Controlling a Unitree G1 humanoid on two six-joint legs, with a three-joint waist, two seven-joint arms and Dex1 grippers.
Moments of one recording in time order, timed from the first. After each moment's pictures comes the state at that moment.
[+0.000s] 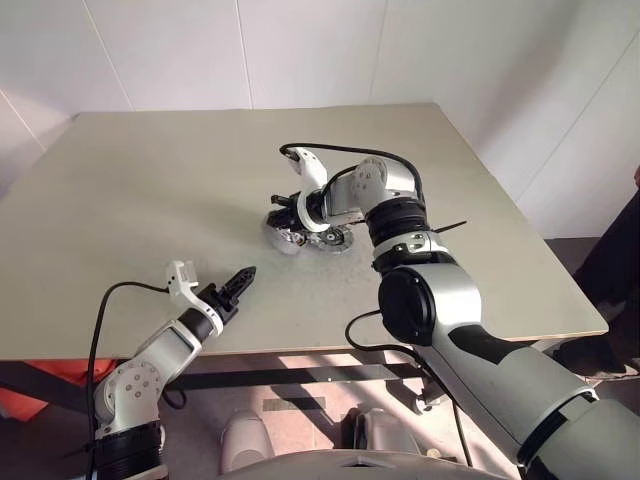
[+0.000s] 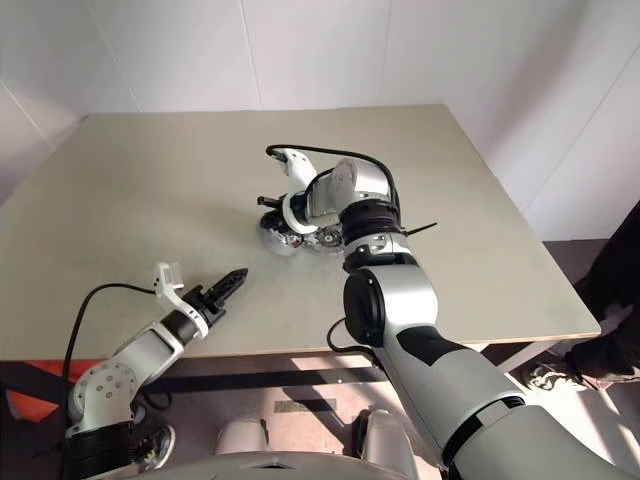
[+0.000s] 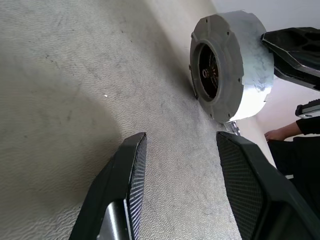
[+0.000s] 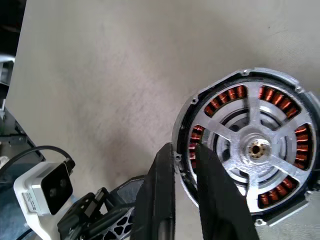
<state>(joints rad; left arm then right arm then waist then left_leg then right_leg) 0.00 0.12 0.38 -0.20 -0.98 0.89 -0.21 -1.30 0.15 -0.40 0.85 0.21 1.27 0.19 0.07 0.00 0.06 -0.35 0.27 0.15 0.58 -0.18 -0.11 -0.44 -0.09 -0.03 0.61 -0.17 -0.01</state>
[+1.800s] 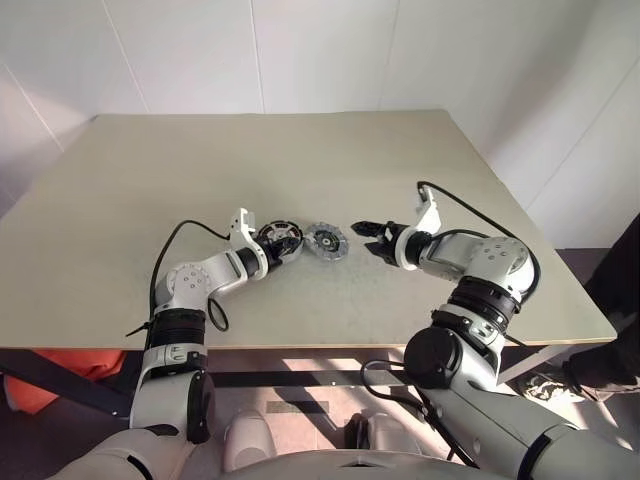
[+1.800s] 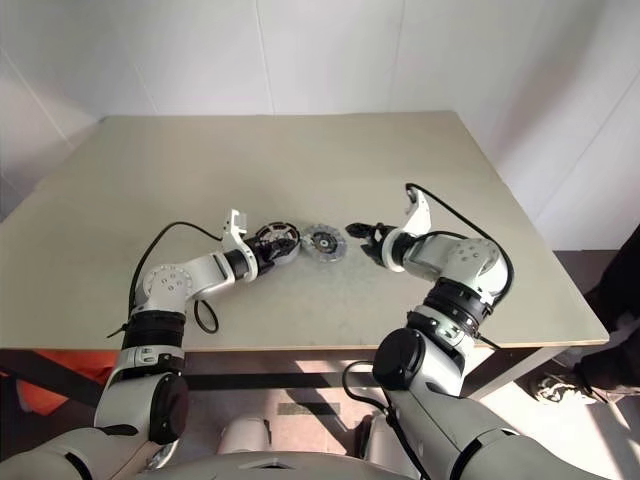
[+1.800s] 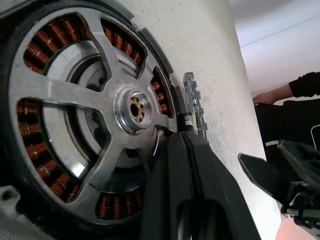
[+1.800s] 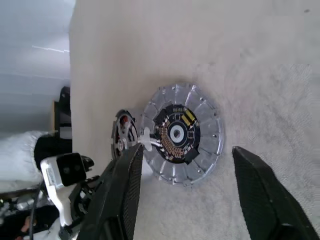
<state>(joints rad) -0.56 0.12 0.31 0.36 -0.86 1.04 -0.17 -0.87 0.12 -1.00 0.09 0.34 1.61 0.00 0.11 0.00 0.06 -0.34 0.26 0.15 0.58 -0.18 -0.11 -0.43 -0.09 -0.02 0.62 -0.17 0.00</state>
